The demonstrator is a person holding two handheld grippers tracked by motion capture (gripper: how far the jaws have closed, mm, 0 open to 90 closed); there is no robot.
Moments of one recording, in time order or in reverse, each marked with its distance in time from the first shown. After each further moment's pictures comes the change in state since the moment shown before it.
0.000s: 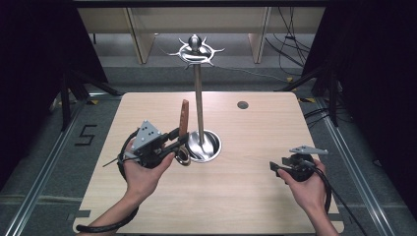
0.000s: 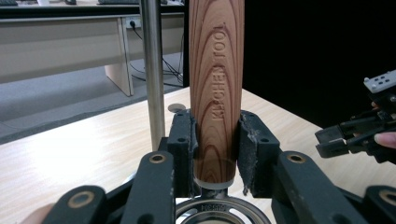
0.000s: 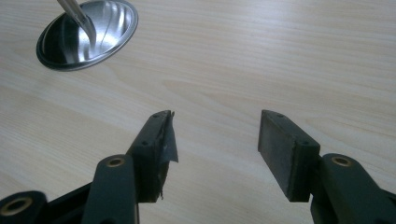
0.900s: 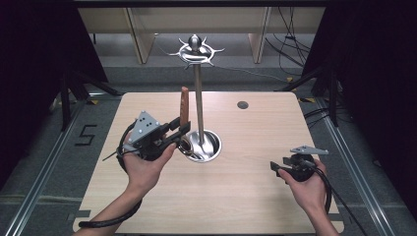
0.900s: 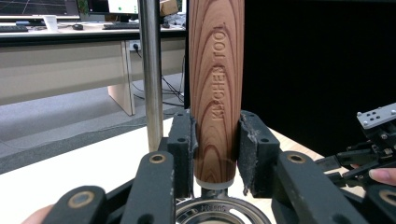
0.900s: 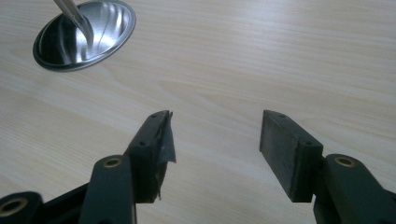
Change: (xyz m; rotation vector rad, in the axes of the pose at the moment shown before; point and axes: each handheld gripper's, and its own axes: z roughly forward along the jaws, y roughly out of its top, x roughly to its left) left arm -0.005 0.025 0.000 -0.078 0.006 0.001; right arm 0.002 -0.001 -0.002 0.006 -0.012 0.028
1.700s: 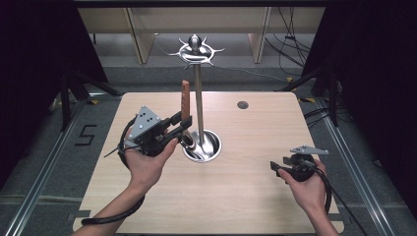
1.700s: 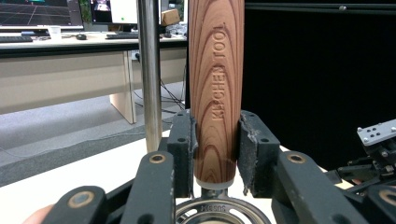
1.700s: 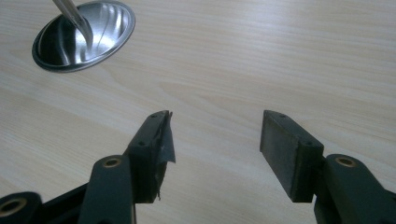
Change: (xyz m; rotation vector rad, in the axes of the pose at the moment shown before) left arm -0.003 0.011 0.004 -0.039 0.006 -0.004; right arm -0.002 0.001 0.000 -0.013 -0.017 -0.041
